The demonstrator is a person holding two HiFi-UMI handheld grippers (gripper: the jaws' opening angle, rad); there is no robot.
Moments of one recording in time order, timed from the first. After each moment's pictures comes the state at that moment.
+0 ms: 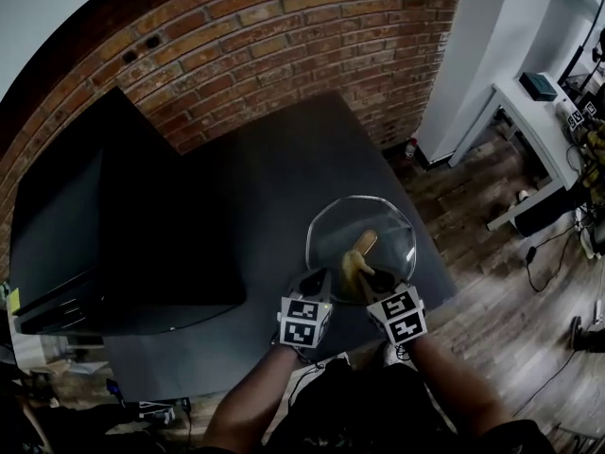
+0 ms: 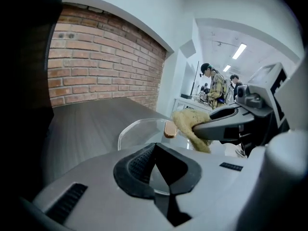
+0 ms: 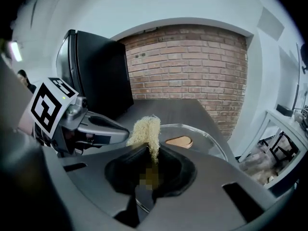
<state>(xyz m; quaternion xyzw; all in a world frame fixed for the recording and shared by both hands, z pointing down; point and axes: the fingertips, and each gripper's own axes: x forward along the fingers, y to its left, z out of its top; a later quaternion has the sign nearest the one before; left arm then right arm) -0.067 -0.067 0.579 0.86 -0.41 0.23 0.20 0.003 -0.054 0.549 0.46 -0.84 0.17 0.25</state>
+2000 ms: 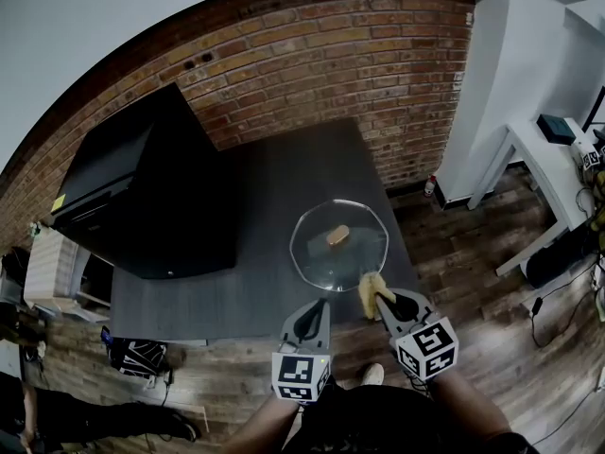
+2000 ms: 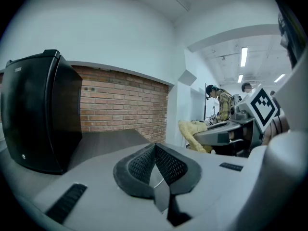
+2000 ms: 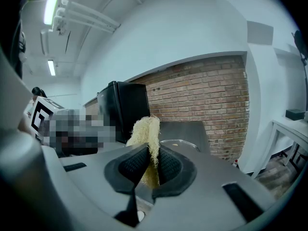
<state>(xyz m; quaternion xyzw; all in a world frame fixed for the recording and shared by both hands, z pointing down) 0.030 0.105 0.430 0.81 -0.57 0.10 0.09 0.134 0.083 0.430 0.37 -0.91 0.11 0.12</state>
